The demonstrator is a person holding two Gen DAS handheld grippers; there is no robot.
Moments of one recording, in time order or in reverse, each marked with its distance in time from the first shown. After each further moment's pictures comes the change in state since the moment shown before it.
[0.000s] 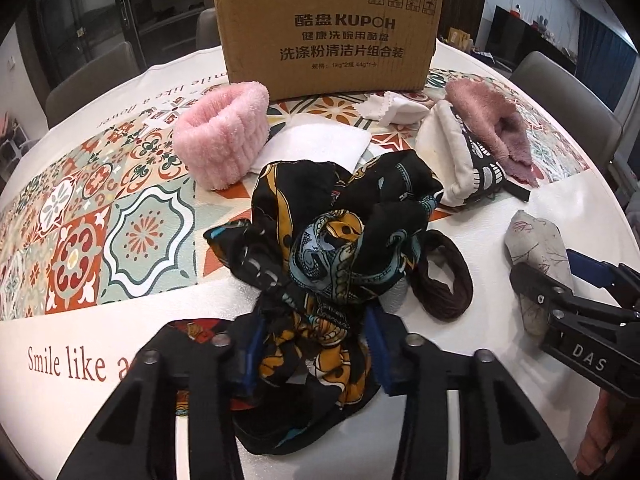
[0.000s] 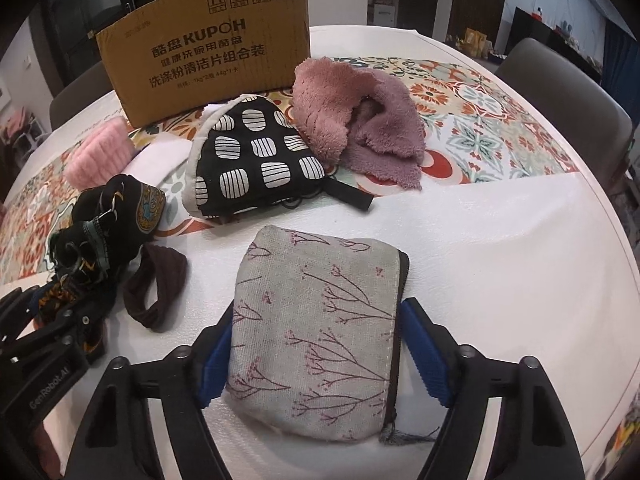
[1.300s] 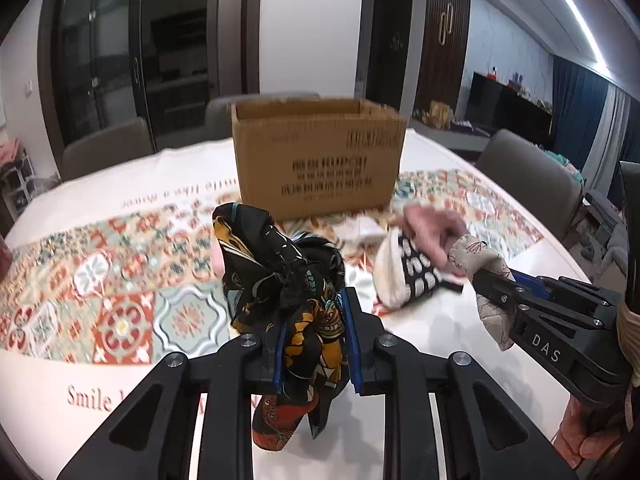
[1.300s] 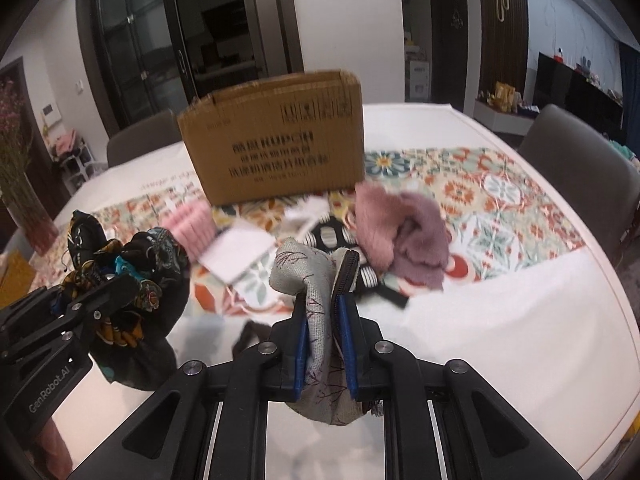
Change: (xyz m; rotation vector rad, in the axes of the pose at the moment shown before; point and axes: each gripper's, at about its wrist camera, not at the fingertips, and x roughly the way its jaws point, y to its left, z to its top) left arm -0.105 0.000 0.025 -0.006 -0.305 -0.044; right arm -0.079 0.015 0.033 -0.055 -0.225 0.151
